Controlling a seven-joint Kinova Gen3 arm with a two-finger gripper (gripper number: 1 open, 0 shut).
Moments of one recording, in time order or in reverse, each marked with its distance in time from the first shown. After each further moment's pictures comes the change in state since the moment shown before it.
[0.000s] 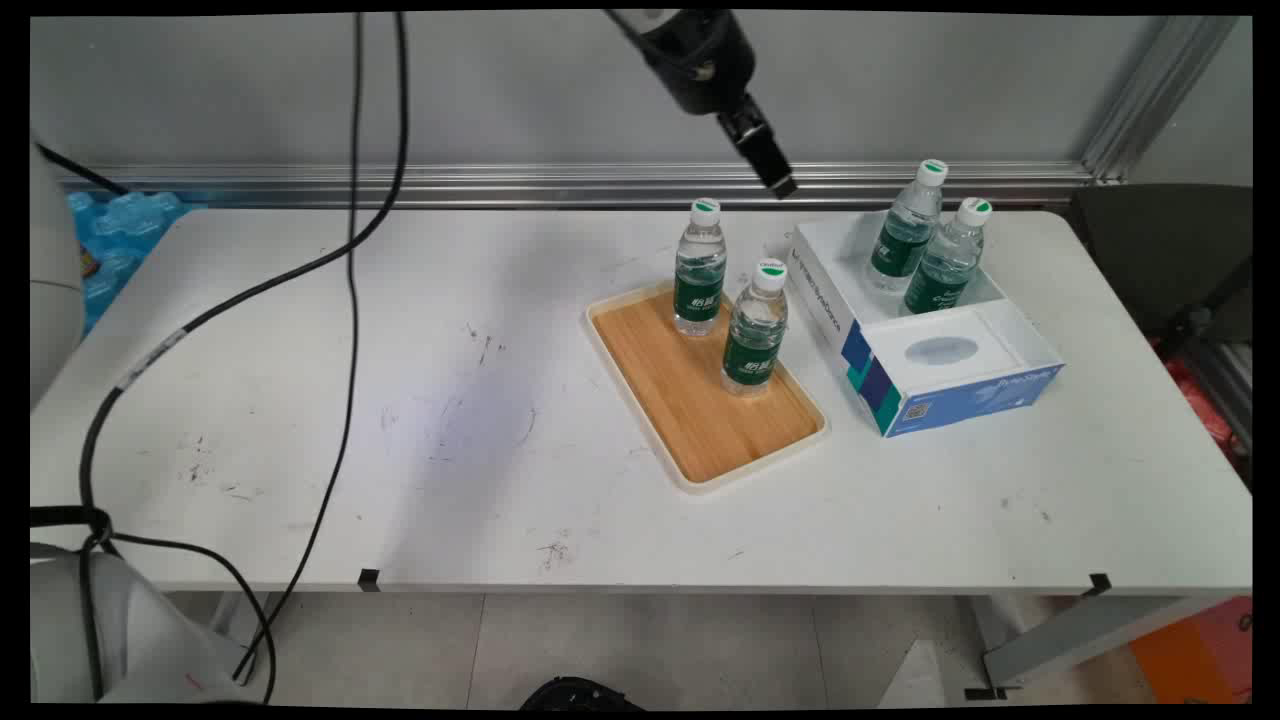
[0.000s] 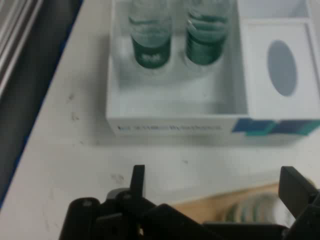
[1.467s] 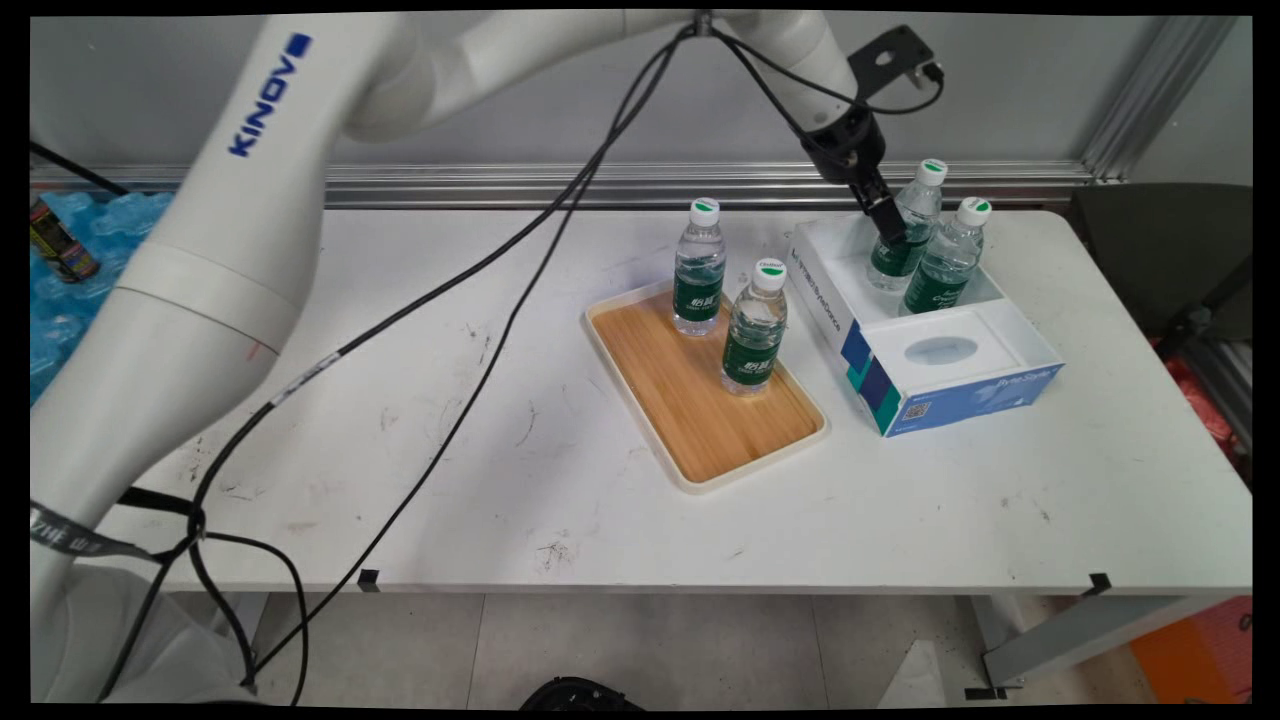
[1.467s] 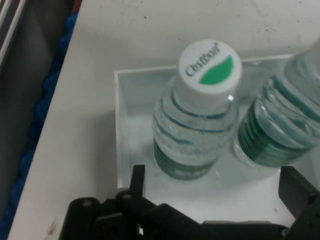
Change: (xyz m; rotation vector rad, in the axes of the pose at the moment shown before) arm 0.075 -0.058 0.220 -0.060 0.041 0.071
